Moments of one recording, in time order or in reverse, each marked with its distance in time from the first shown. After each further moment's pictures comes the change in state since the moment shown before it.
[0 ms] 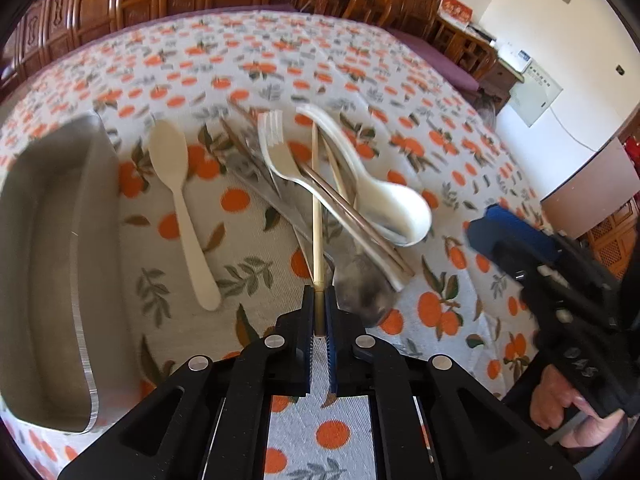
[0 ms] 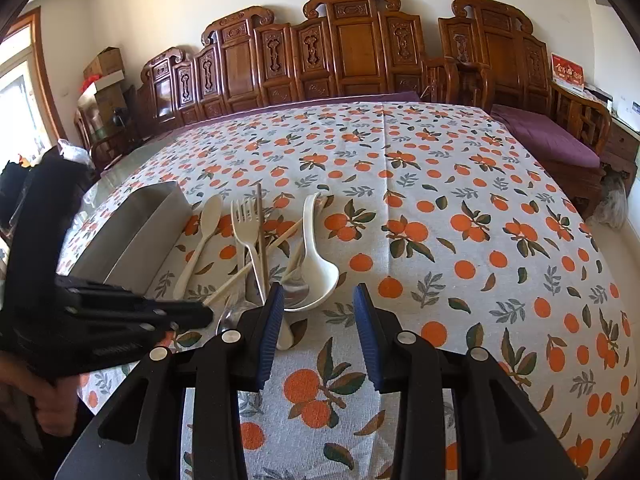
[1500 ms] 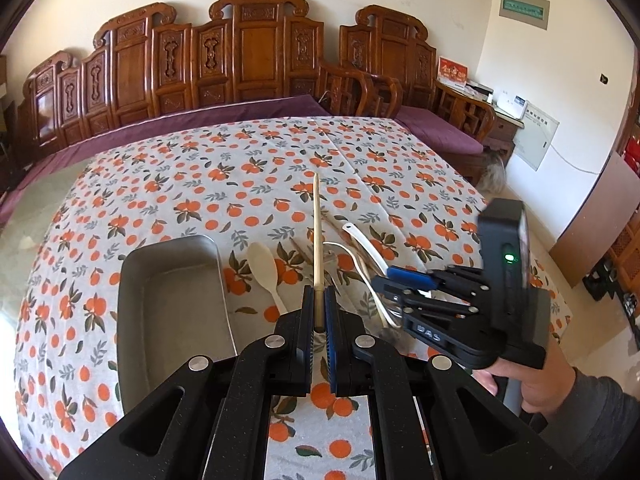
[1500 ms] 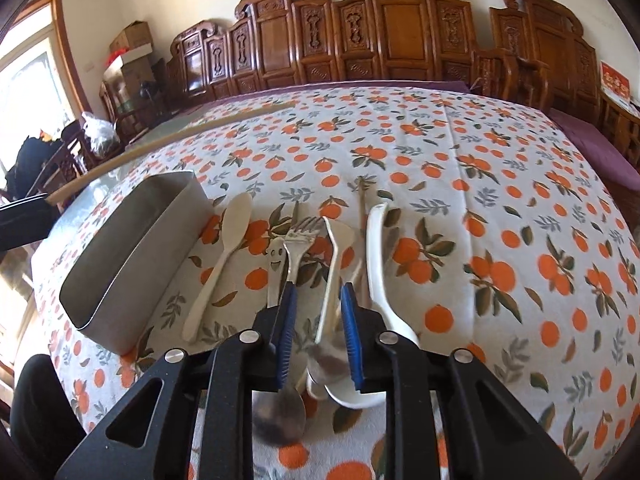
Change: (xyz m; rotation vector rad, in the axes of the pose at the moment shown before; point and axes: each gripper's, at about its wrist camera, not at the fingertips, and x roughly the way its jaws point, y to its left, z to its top) left arm -0.110 0.011 0.011 0.067 -0.288 0.128; right arm 0.078 0.038 0.039 -0.101 0.089 0.106
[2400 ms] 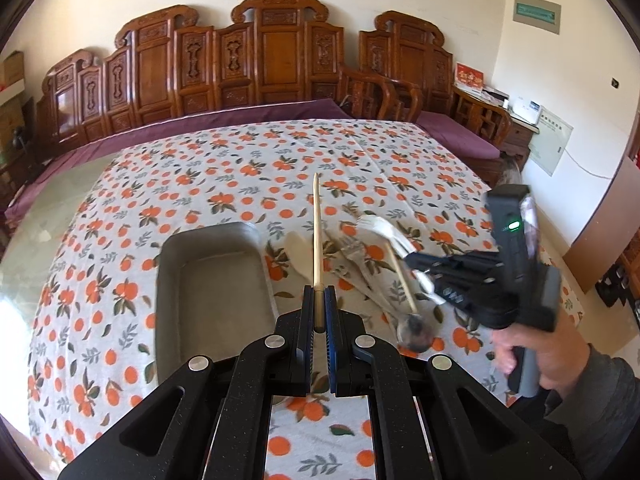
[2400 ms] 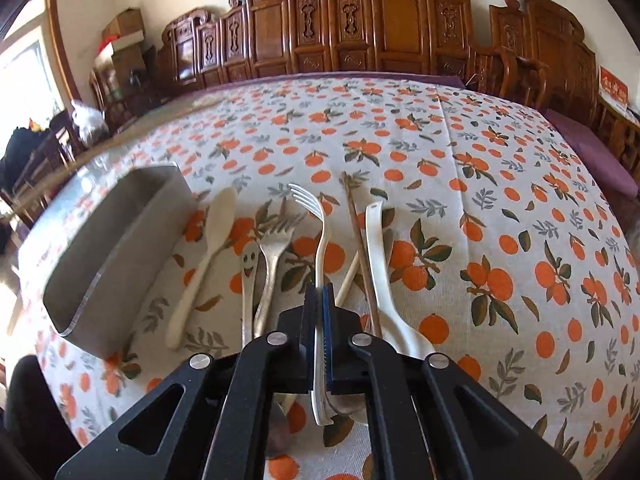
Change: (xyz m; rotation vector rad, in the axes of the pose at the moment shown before) left arm -0.020 0.027 -0.019 -0.030 -0.016 0.070; right arm 0.000 -0.005 0.009 0.018 0.010 -0.040
